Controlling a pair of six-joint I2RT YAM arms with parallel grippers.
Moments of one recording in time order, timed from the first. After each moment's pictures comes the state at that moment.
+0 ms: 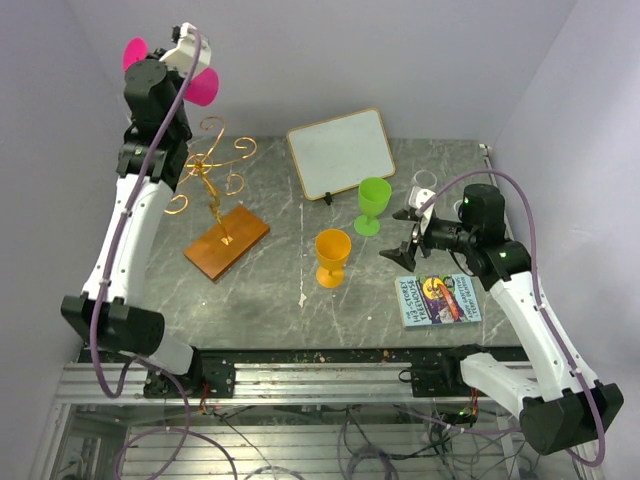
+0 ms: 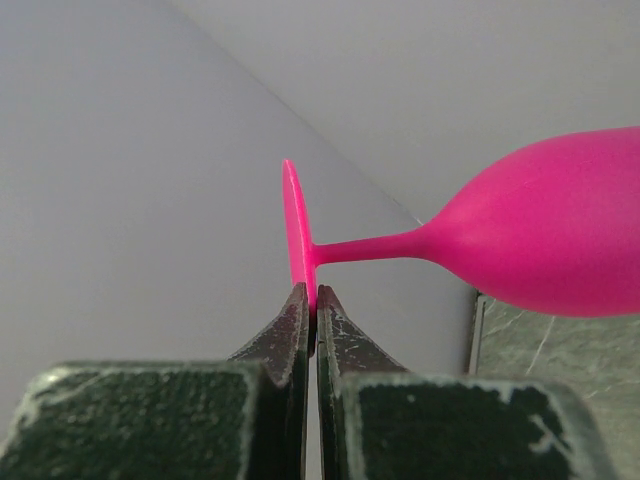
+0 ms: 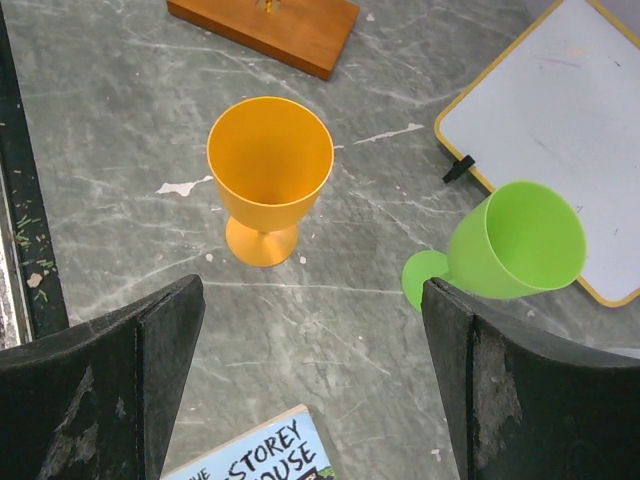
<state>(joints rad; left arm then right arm) -0.18 1.47 1.78 -0.15 -0.53 0.80 0.24 0.97 0.98 -0.52 -0.82 -0.62</state>
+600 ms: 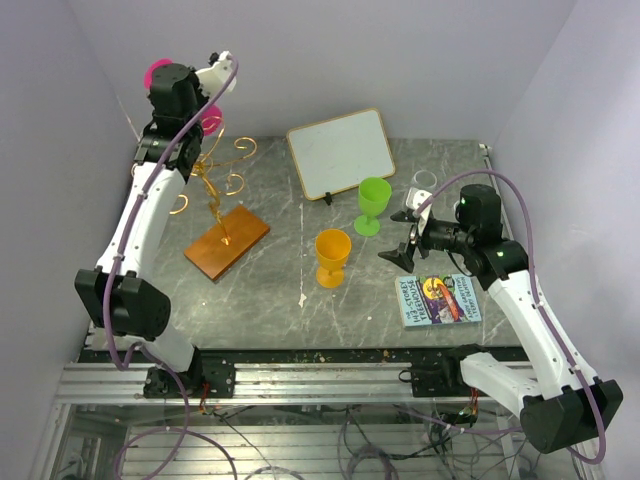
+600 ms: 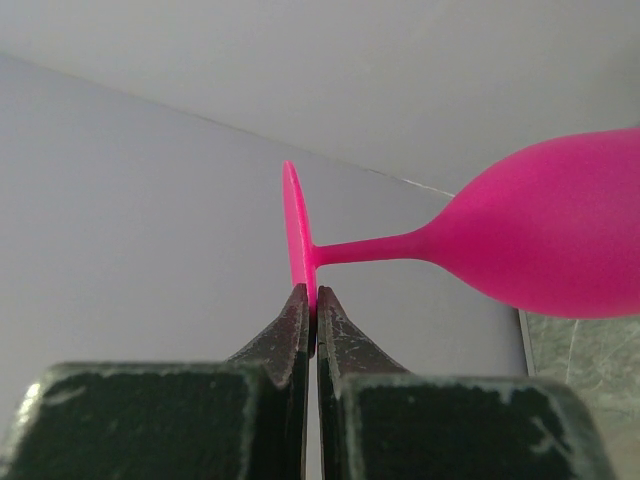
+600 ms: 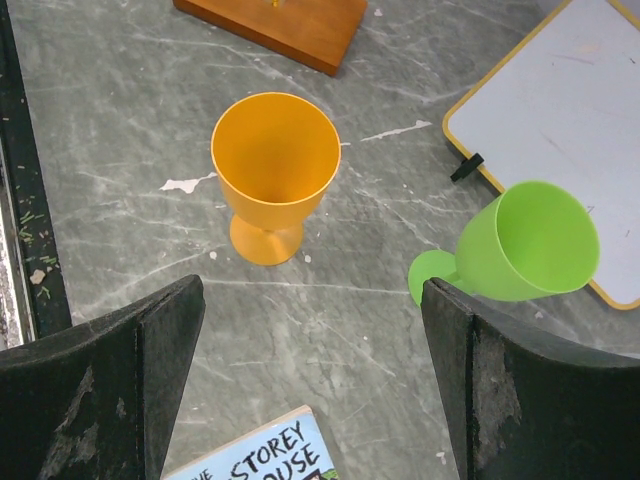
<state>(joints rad) -0.18 1.61 1.77 -0.22 -0.47 1.07 0.25 0.98 0.97 -0.51 -0.82 -0.63</state>
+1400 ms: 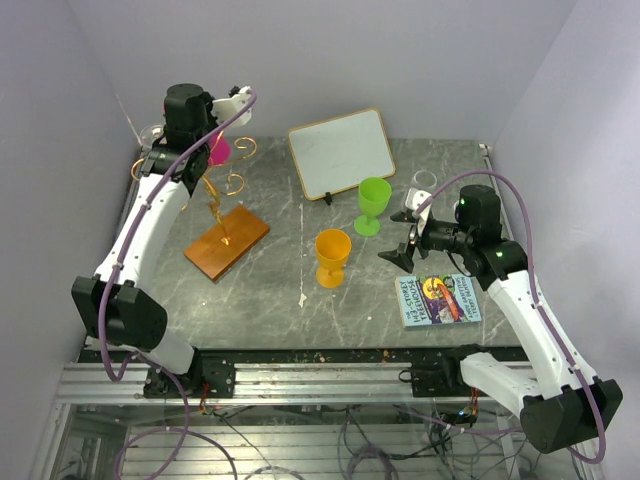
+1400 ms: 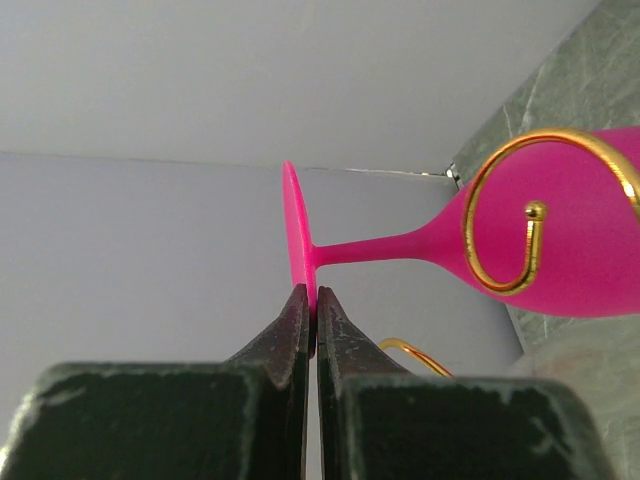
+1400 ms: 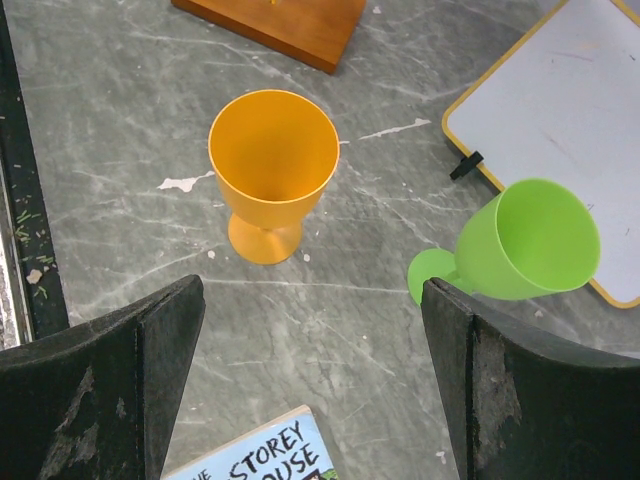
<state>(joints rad) -0.22 1.54 1.63 -0.33 -0.39 1.17 0.25 0.98 0.96 -0.50 -0.81 -0.63</state>
